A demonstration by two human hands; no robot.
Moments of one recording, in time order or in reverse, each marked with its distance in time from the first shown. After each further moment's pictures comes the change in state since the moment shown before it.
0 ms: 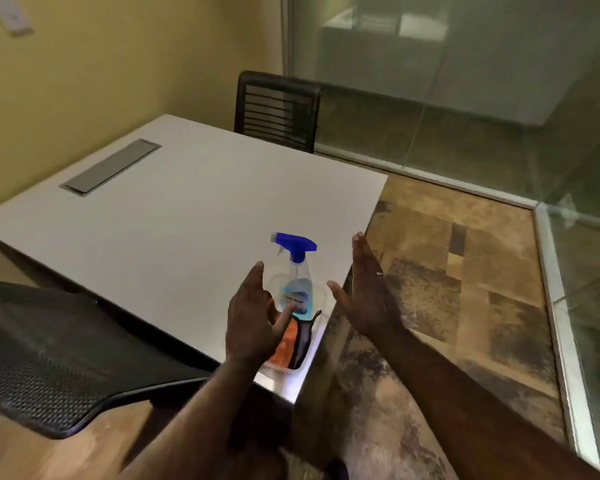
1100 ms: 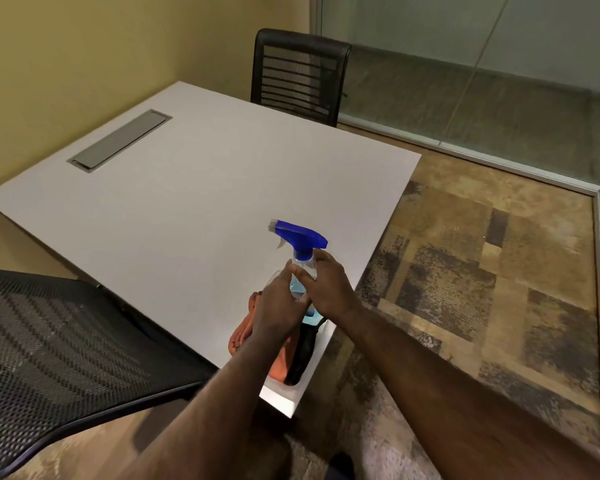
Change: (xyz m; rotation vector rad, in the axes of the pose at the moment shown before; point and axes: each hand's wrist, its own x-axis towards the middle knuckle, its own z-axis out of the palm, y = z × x) left_hand 0.062 0.001 0.085 -0.131 -0.273 -0.330; right_hand 0.067 -0.012 0.079 0.486 -0.308 0.231
